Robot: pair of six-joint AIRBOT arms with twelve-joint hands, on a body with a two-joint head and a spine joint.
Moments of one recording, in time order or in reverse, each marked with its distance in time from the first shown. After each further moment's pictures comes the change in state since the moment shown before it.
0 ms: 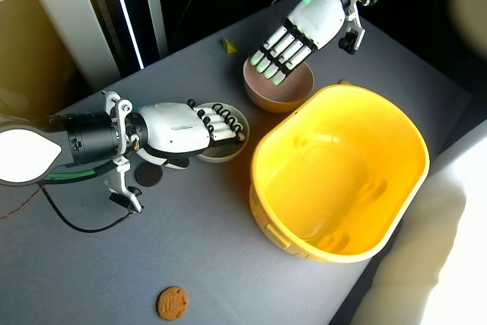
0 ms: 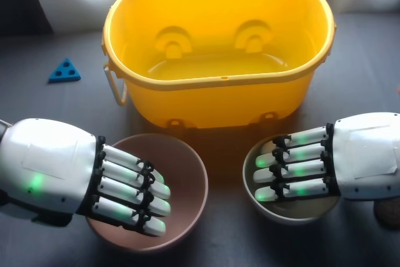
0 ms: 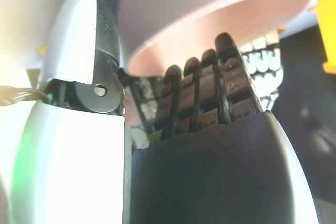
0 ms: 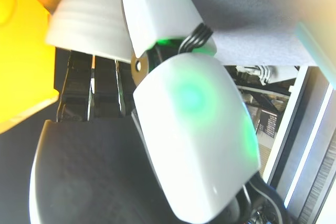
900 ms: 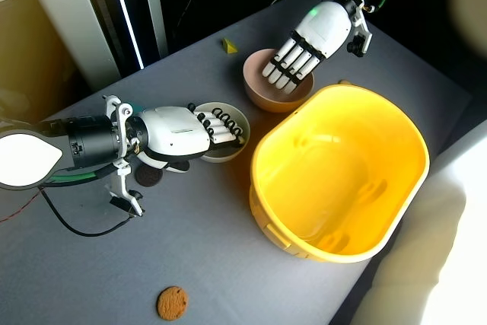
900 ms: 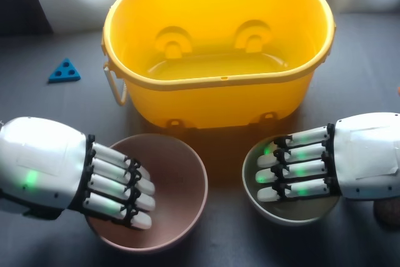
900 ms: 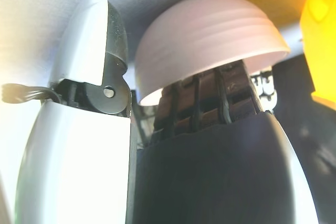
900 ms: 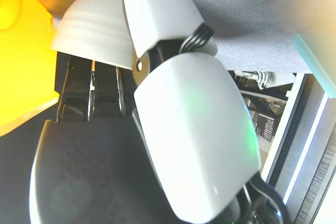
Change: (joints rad) left arm 0.021 -0.013 0.047 0.031 0.022 -0.006; right arm -0.008 -0.005 0.012 0.011 0.007 -0.026
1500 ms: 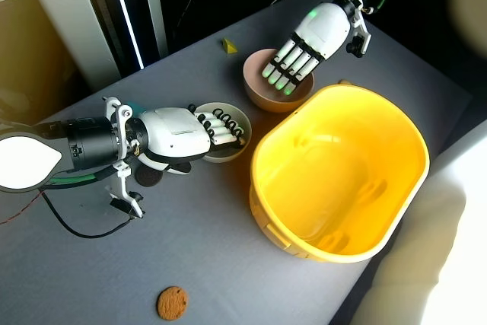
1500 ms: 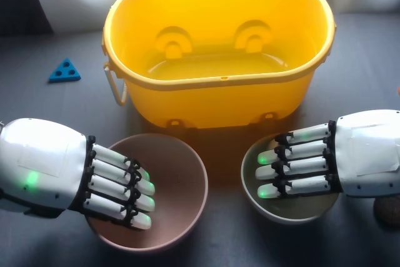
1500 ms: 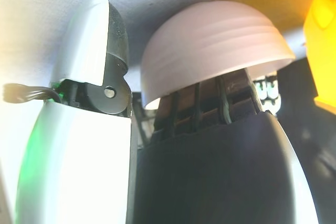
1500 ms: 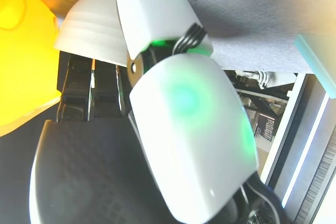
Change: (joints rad) left arm 0.000 -0.005 0.004 0.002 0.003 0.001; right arm 0.000 -0.002 0.009 0.004 0.013 0.000
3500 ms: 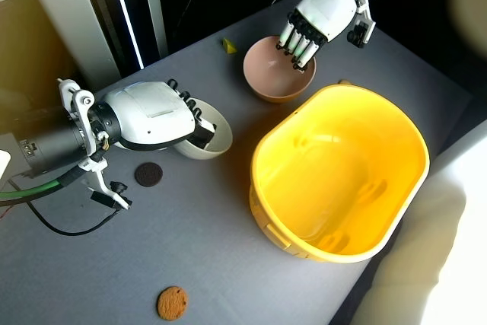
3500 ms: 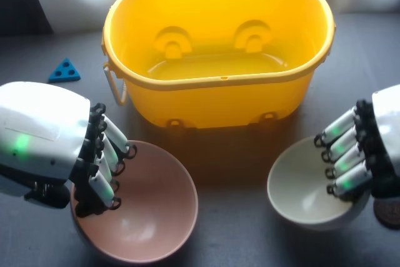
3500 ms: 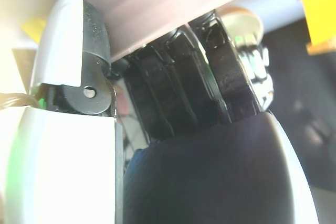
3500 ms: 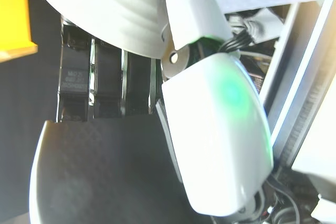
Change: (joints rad) left arm -0.163 0.069 -0.057 -0.018 -0.124 -0.119; right arm 0.100 0.097 0.052 -0.154 0.303 0.300
